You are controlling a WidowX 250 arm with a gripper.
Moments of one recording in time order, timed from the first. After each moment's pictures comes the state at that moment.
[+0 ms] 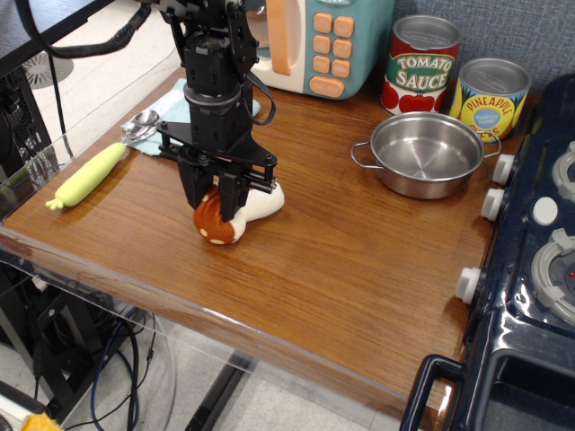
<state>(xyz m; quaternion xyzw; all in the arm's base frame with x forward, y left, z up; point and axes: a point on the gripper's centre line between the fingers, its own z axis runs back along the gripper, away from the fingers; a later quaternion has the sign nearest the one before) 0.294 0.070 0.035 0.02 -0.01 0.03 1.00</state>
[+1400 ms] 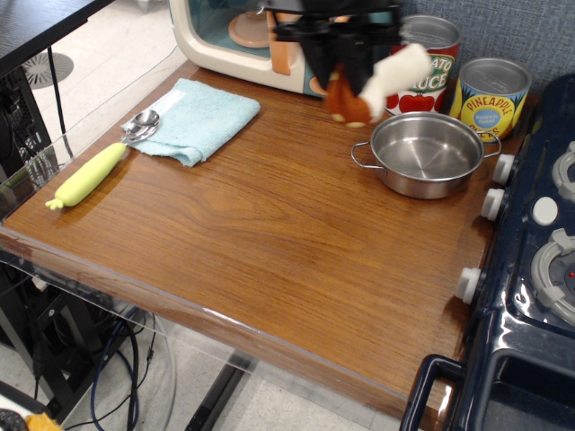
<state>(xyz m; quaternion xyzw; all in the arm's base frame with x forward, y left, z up) 0.366 -0.019 0.134 -0.11 -0.13 -0.03 0.99</state>
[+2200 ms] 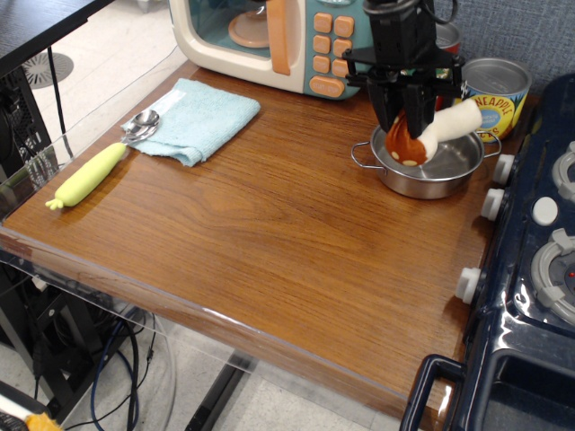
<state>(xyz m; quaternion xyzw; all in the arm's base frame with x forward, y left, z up) 0.414 -0.046 0.074 -0.12 -0.08 -0.07 0.99</state>
